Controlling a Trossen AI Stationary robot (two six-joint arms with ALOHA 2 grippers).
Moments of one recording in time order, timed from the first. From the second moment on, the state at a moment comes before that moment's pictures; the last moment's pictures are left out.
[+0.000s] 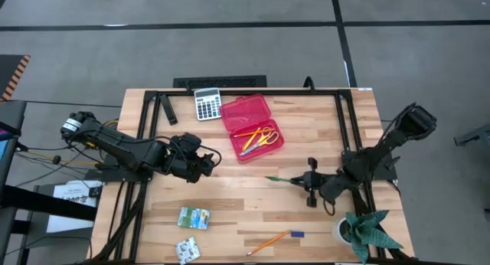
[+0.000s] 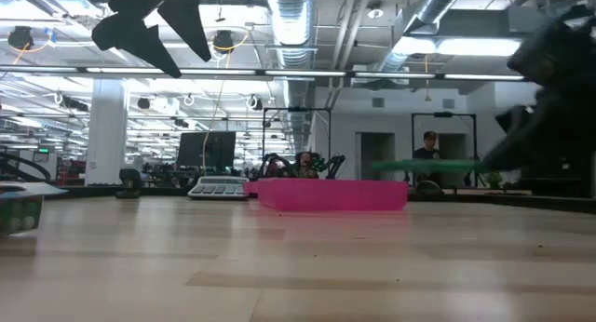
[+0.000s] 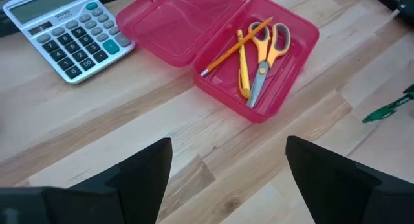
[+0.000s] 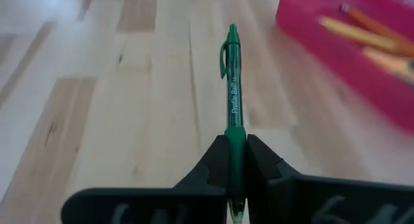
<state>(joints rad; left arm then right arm) -0.34 1.28 1.04 -0.90 -0.70 -1.20 0.60 1.25 0.25 0.33 0.61 0.41</state>
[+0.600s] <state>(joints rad) -0.34 1.28 1.04 -0.90 -0.72 -1.22 -0.08 1.13 0.35 0.31 0.02 -0.26</state>
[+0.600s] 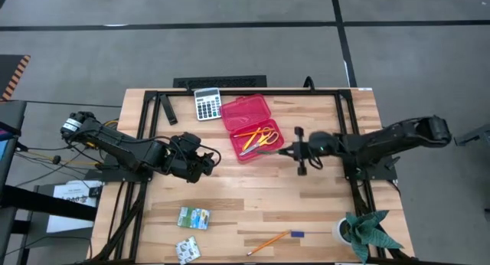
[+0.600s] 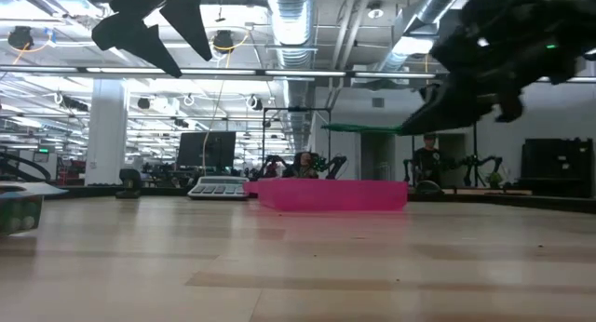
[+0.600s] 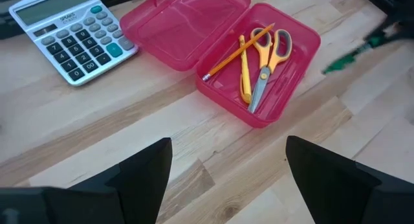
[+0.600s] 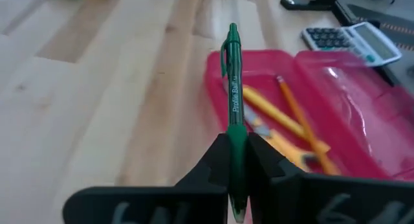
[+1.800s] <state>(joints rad) -0.34 1.28 1.04 -0.91 -0.75 -1.23 -0.48 1.77 0.90 0.09 -0.28 -0.71</state>
